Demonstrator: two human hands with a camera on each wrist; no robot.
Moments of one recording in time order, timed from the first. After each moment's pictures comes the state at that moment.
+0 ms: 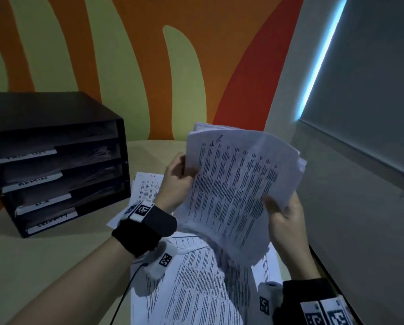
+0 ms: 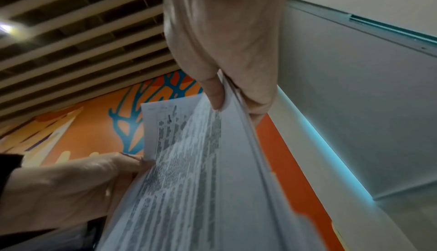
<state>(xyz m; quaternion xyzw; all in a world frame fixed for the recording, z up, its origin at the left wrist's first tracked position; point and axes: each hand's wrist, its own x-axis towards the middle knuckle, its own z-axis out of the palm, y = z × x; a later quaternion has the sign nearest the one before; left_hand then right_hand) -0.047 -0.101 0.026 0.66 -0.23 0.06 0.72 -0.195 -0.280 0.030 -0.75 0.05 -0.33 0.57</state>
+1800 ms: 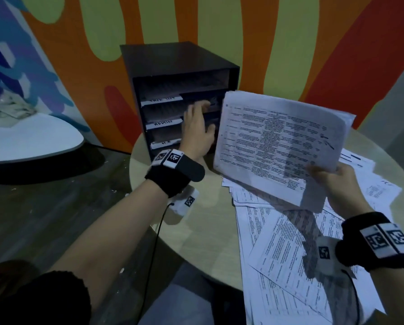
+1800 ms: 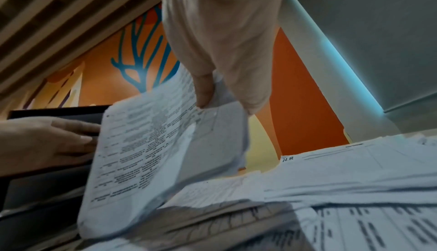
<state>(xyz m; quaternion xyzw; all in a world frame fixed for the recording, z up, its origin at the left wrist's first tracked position) -0.025 0.096 0.002 0.85 -0.11 0.27 0.44 -0.119 -0.200 -0.016 -0.75 0.07 -0.13 0.65</state>
